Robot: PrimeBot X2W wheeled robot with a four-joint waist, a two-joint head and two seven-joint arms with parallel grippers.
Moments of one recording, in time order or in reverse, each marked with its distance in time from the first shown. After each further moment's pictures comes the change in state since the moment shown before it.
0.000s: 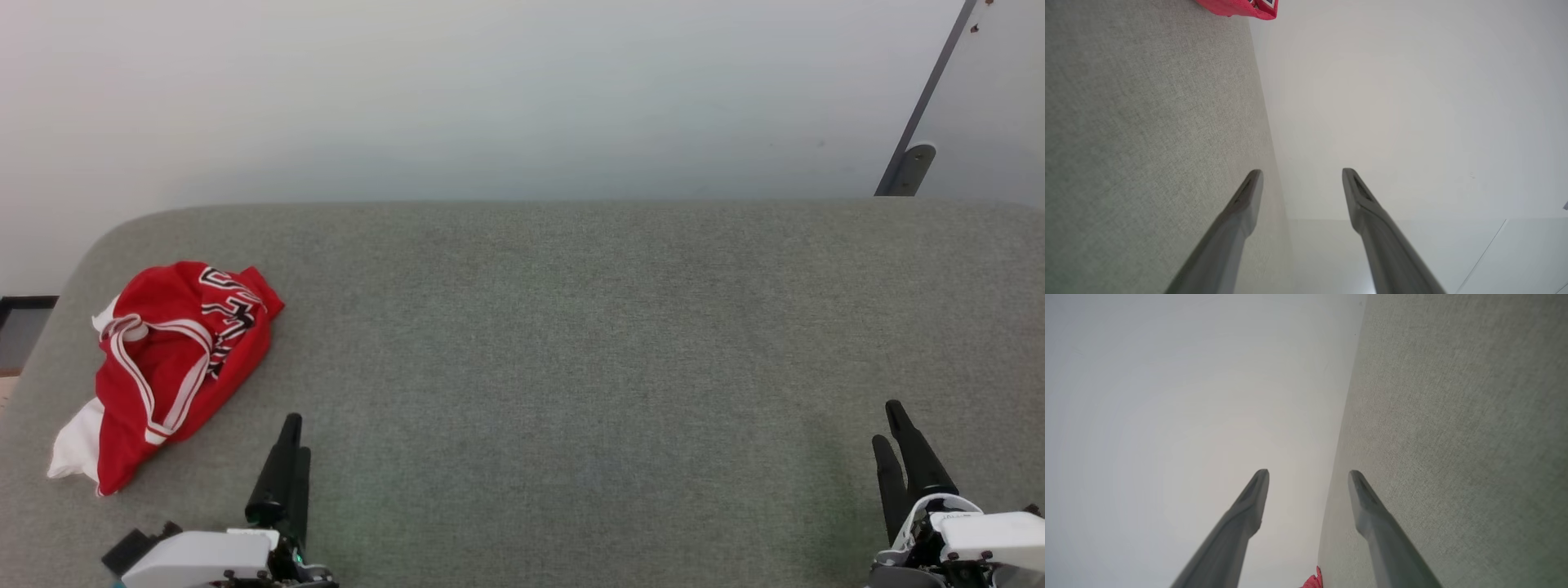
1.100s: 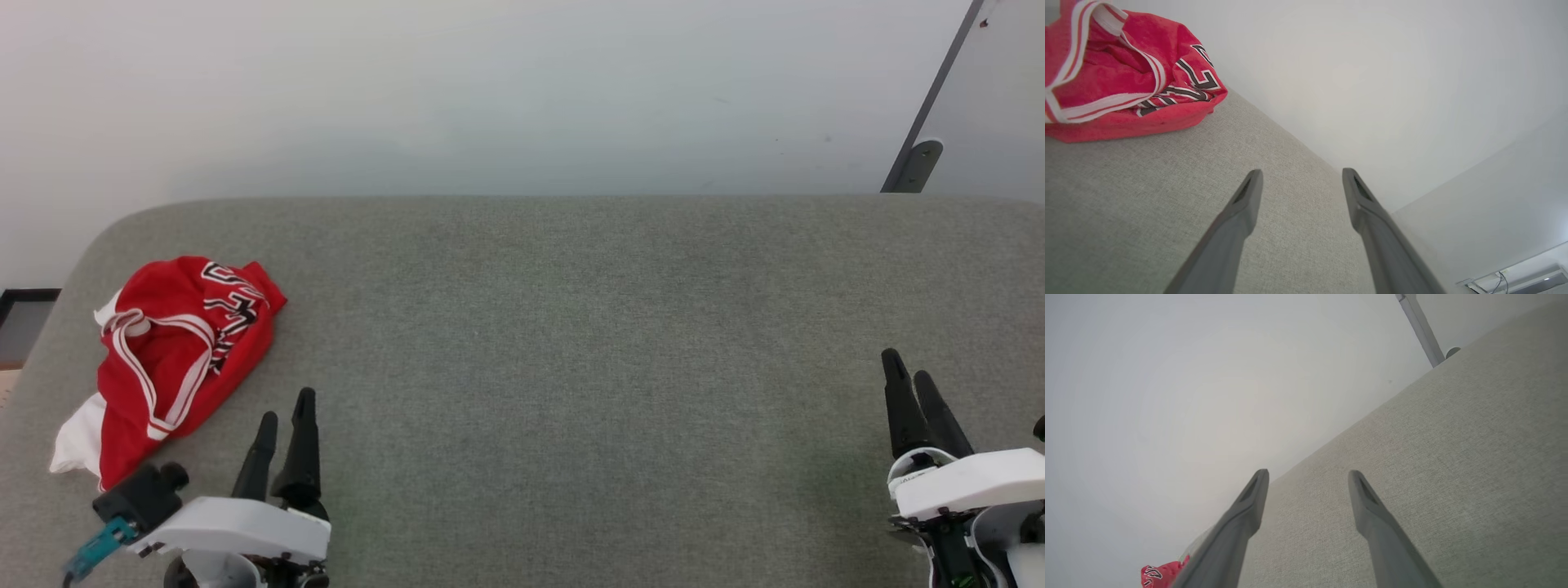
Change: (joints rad) left arm -0.025 0.029 -0.032 -0.059 0.740 0.025 -0.130; right arm -0.097 -0.094 0.076 0.013 -0.669 0.000 -0.145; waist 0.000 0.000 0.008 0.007
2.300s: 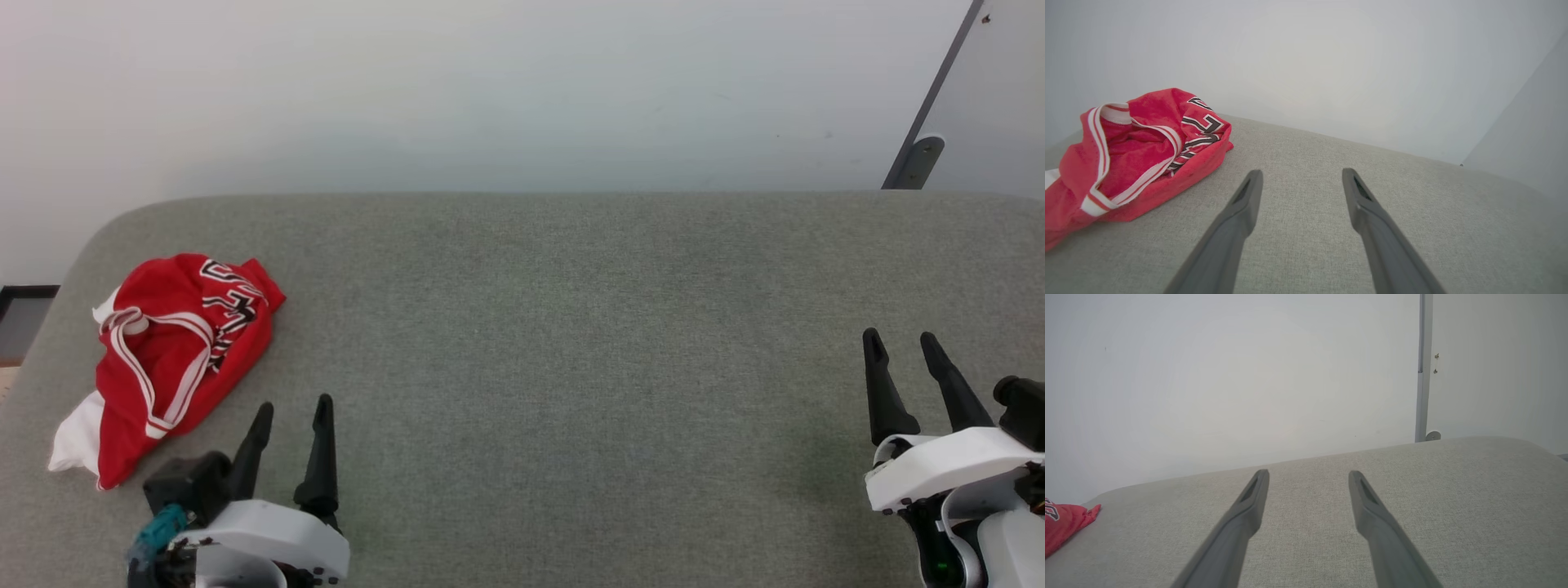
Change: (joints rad) left arm -0.003 0.069 -0.089 0.022 0.401 0.049 -0.100; right arm -0.060 -0.021 0.026 0.040 -0.483 0.000 -0.102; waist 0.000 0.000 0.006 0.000
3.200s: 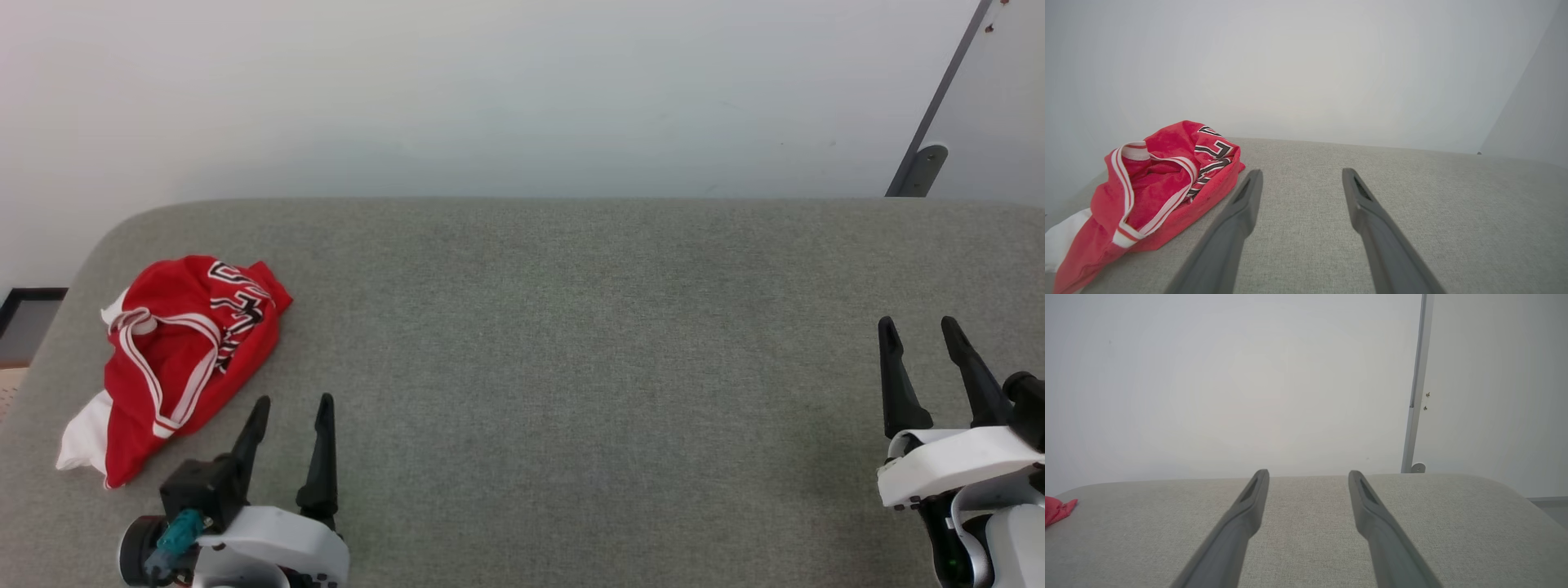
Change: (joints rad) left arm -0.009 -0.020 0.038 0.026 0.183 -0.035 -0.058; right arm -0.007 -0.011 -0.022 -0.005 -0.123 0.000 -0.059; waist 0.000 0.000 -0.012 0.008
